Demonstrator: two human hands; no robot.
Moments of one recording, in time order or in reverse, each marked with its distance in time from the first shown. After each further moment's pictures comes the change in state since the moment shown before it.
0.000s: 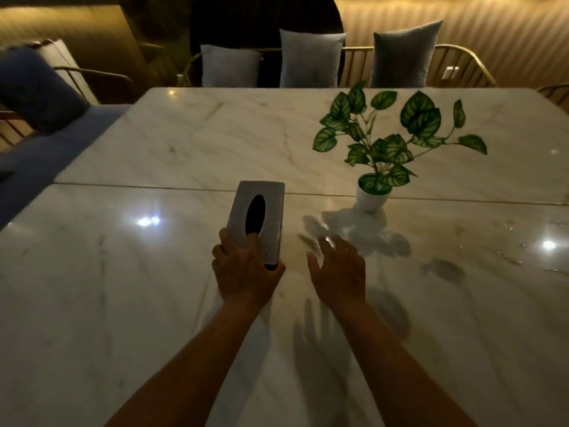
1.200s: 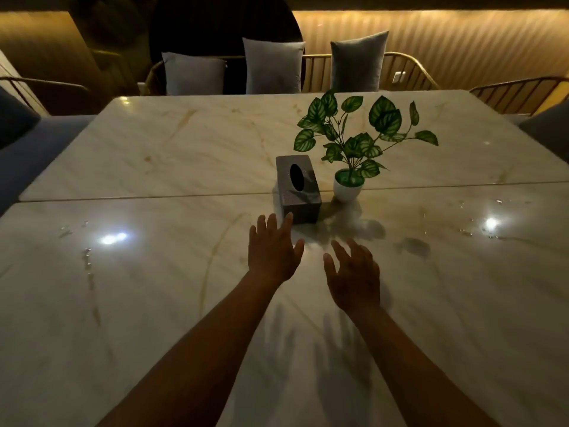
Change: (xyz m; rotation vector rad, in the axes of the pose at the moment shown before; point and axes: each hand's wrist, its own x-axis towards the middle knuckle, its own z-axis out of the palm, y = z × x) left_hand 0.008 0.033 -0.031 -0.050 -0.324 0.410; right_hand -0.061 0.002 -0.030 -0.105 0.033 0.200
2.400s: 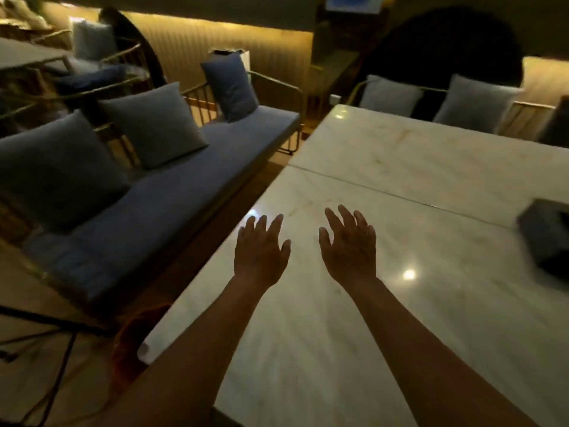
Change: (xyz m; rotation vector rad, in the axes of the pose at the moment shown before) left_hand -0.321 -0.554 -0.147 -0.003 0.304 -0.433; right_hand -0.252 -0.557 0.103 0.081 0.055 -0.629
